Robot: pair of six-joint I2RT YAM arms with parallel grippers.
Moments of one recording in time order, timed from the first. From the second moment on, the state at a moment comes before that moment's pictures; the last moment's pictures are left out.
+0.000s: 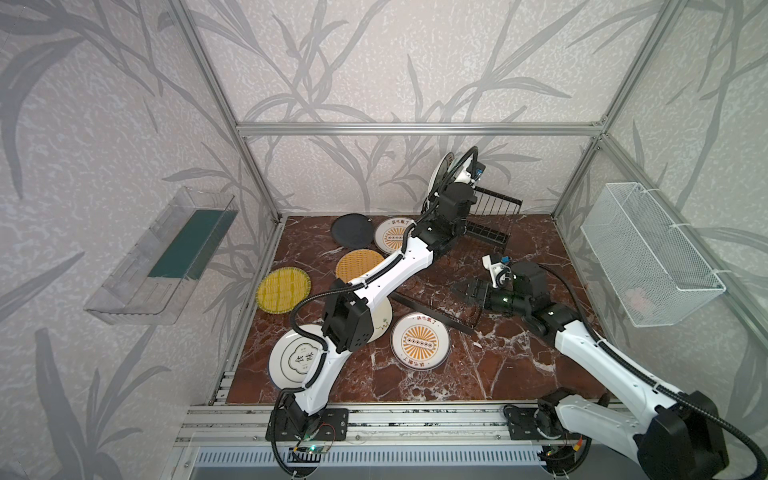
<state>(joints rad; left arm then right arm) -0.79 2.23 2.26 0.01 -0.78 0.52 0.40 1.09 0.71 -0.16 -0.52 0.71</state>
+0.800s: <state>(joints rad) -0.78 2.24 2.26 -0.06 -0.72 0.48 0.39 1.09 0.68 -0.16 -0.52 0.71</state>
